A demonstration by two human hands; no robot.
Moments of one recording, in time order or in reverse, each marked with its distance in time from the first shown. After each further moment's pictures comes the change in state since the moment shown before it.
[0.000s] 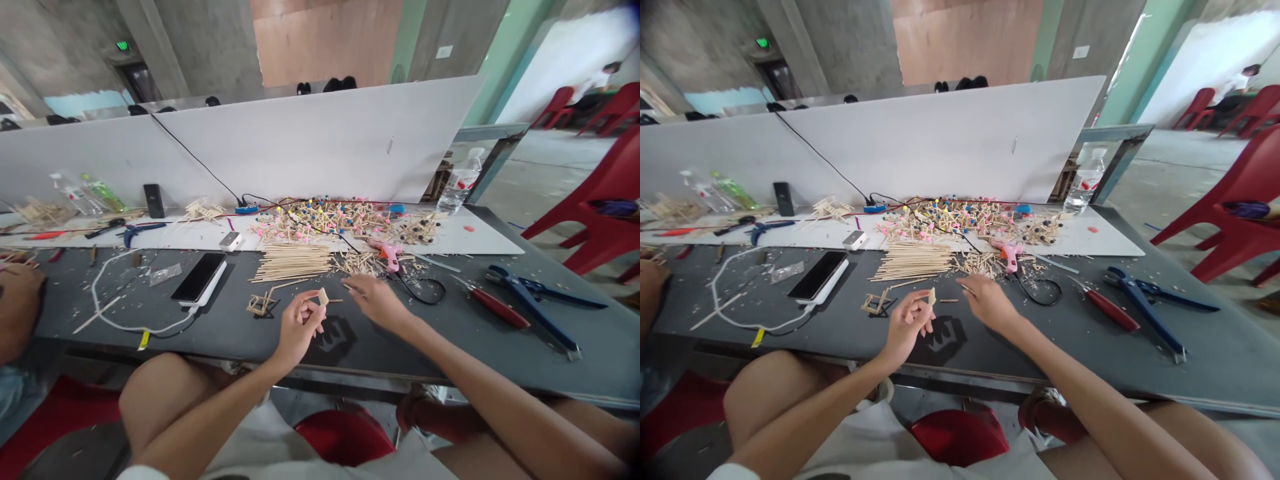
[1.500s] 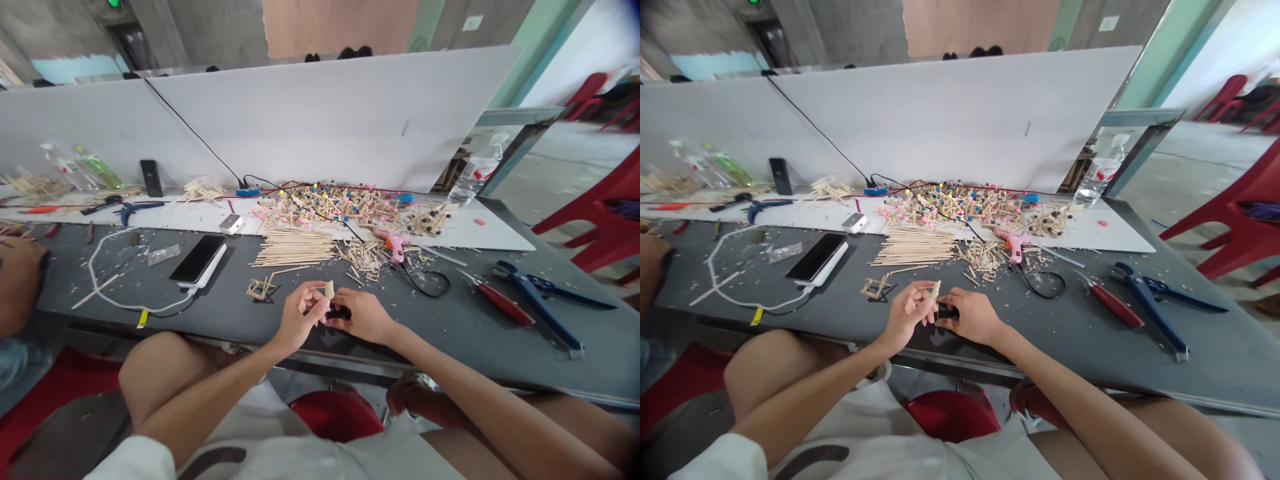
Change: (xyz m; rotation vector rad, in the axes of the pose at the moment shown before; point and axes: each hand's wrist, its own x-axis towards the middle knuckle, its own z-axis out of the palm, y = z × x) left_hand -0.001 -0.008 -0.005 -0.035 -0.159 0.096; right_hand -0.018 -0.046 0.020 0.049 -0.298 -0.001
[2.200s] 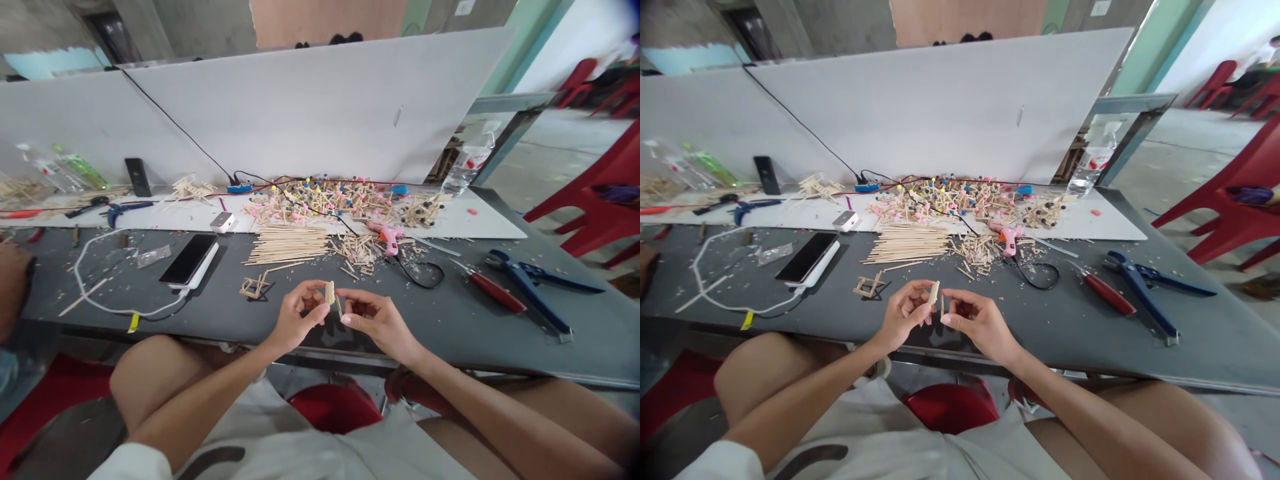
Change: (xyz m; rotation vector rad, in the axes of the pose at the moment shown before) left_hand -0.003 0.010 0.003 0.002 -0.118 -0.016; right_hand -0.038 -0.025 -0.012 1.062 0.227 0.271
